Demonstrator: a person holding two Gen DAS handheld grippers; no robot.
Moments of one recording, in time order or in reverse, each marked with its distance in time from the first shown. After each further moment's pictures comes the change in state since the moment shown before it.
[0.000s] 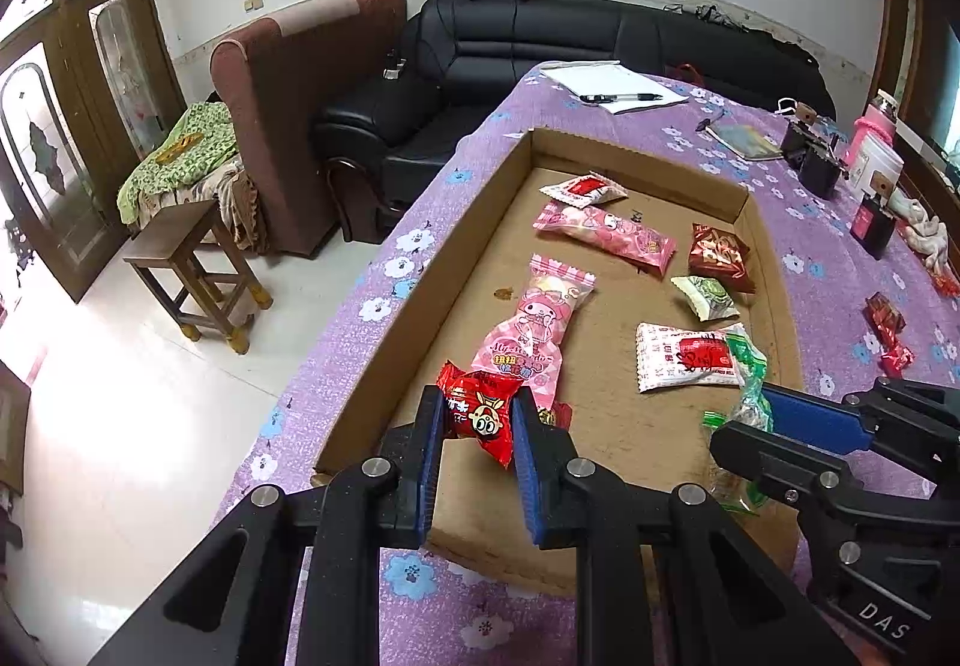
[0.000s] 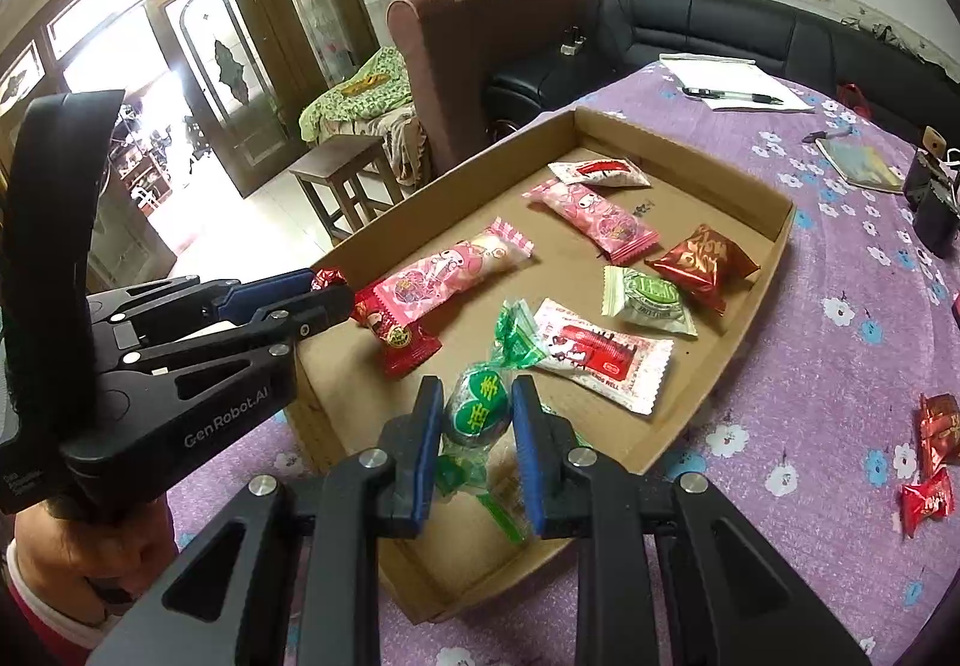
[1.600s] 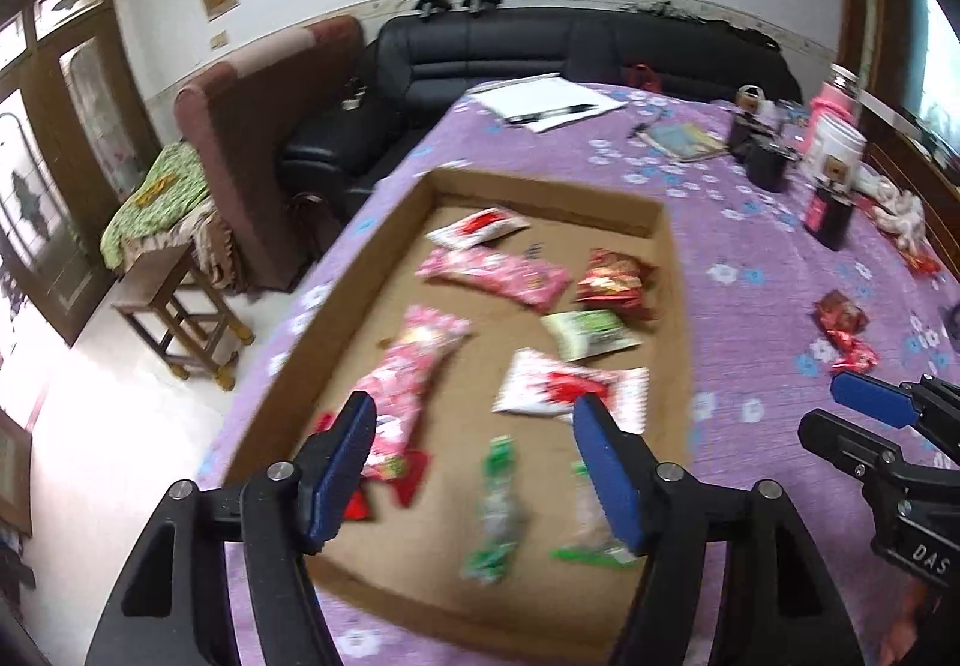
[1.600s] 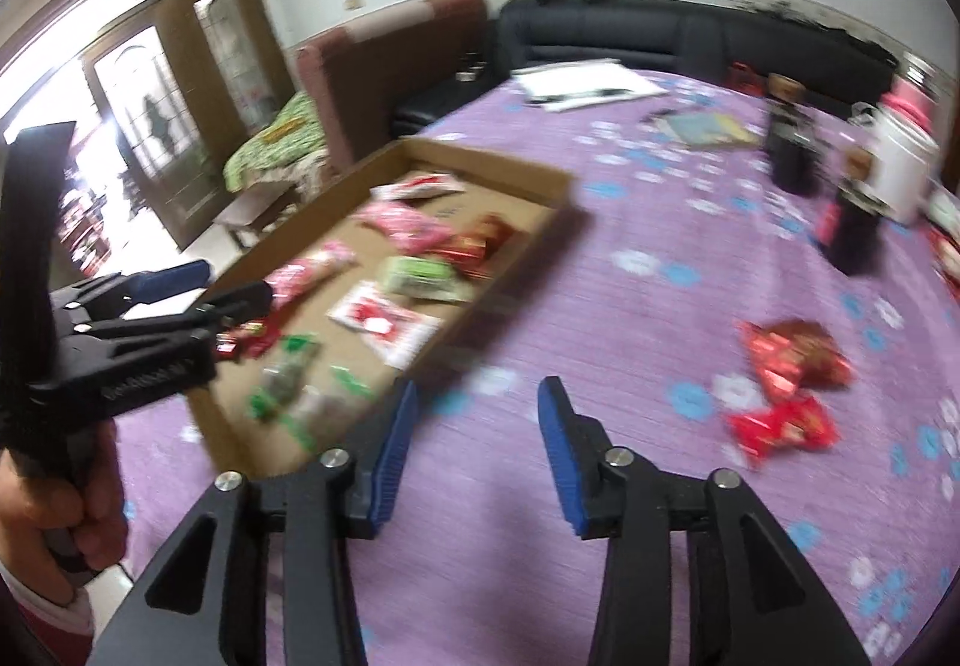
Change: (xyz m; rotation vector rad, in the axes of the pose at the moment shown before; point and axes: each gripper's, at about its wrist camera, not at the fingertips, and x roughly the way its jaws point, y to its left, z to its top) left arm -0.016 -0.079 0.019 0.095 -0.042 -0.030; right arm -0.078 -0.110 -0.046 0.166 -0.085 -0.180
